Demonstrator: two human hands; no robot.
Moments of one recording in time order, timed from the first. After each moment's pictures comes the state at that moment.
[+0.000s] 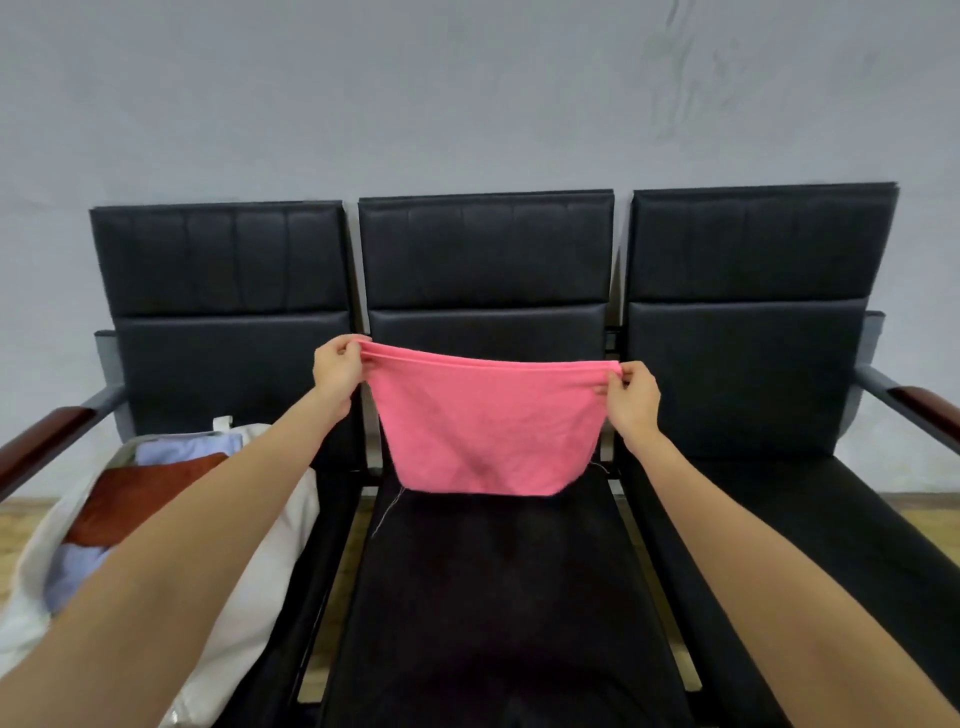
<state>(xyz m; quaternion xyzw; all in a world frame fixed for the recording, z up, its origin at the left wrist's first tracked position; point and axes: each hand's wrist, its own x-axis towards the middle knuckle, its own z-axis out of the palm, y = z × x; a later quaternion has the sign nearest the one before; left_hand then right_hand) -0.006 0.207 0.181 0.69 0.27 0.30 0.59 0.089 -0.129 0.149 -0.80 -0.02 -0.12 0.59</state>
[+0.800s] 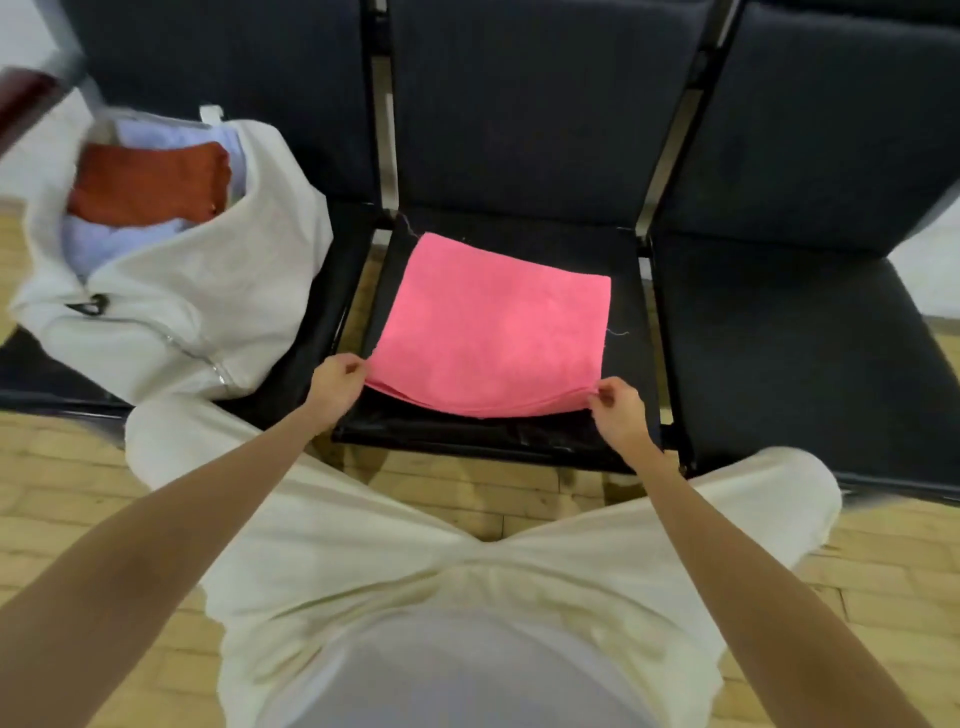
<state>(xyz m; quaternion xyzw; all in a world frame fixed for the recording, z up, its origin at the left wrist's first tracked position) -0.247 0.145 -0.078 0.83 0.36 0.01 0.43 -0.112 -0.198 -0.069 -0.92 -0.06 0.15 0.35</state>
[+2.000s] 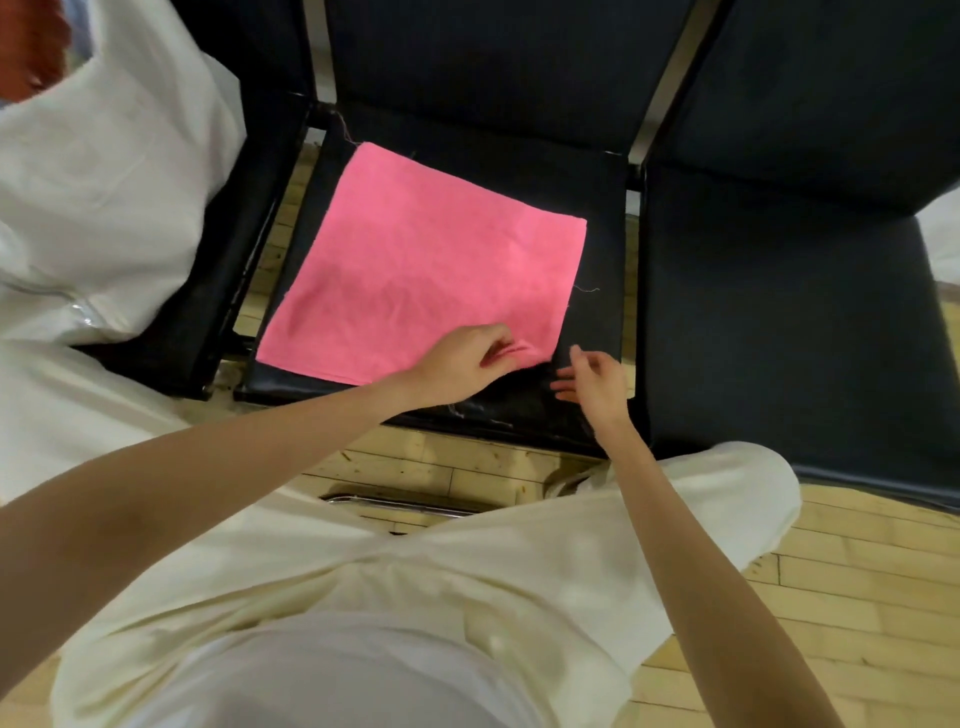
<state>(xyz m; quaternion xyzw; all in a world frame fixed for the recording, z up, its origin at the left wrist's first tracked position) -0.141 -0.046 -0.071 0.91 0.00 -0.05 0.42 -0.071 -0.229 -0.098 -0.81 0.09 0.23 0.53</state>
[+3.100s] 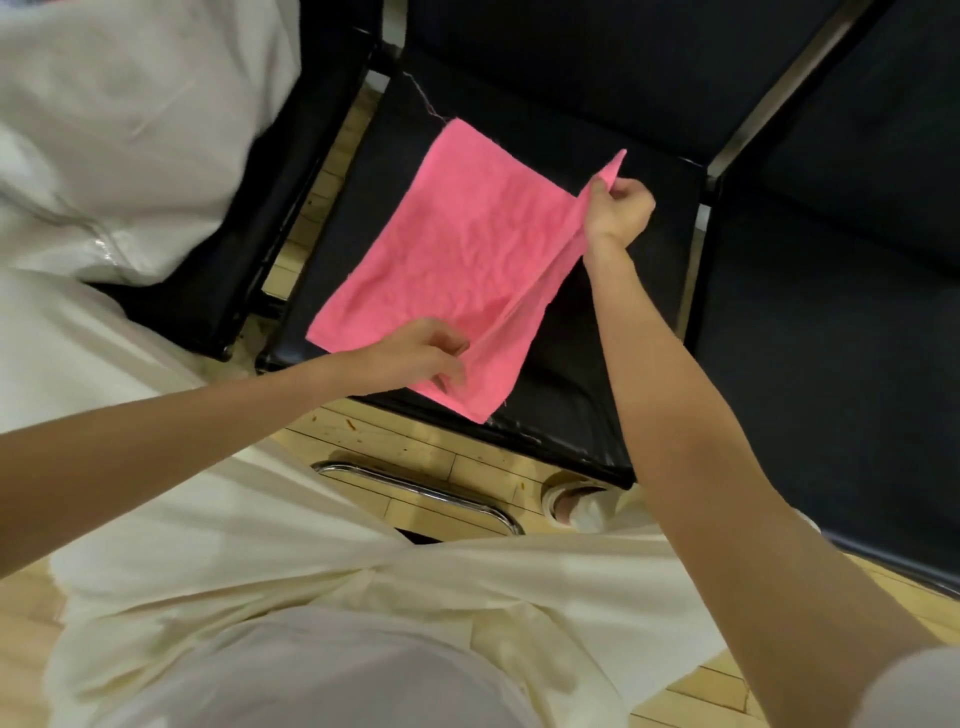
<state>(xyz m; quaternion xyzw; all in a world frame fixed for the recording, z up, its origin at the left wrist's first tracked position) -0.178 0.034 -0.049 0.70 0.16 -0.21 0.66 0.081 -0.050 -0.081 -0.84 0.07 0.02 0.53</state>
